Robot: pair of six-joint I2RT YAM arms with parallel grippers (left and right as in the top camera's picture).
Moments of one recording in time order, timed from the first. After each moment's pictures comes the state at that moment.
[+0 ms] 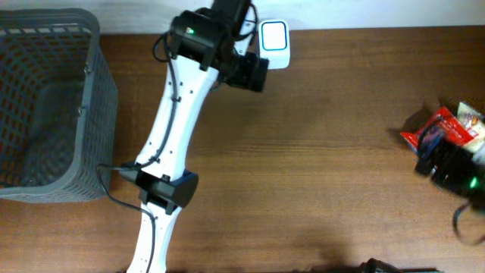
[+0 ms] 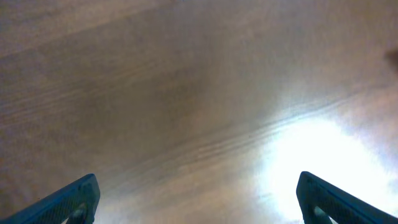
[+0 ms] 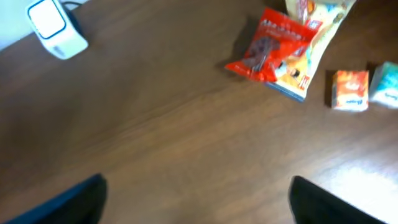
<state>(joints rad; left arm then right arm) -0.47 2.34 2.87 -1.69 0.07 -0.16 -0.44 1.02 1.60 -1.48 -0.14 0.10</state>
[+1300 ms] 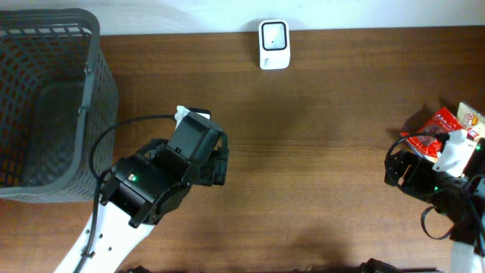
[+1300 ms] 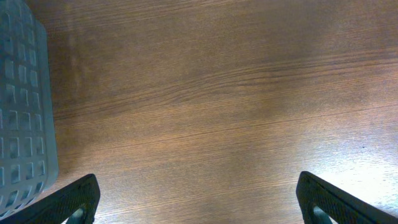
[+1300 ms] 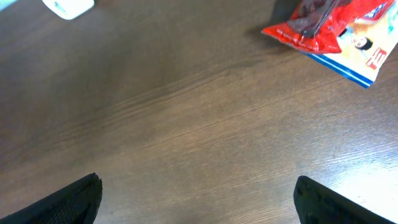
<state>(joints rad) -0.63 1.24 1.39 -1.21 -0.29 -0.39 -0.43 0.94 1.18 -1.23 -0.27 0.07</state>
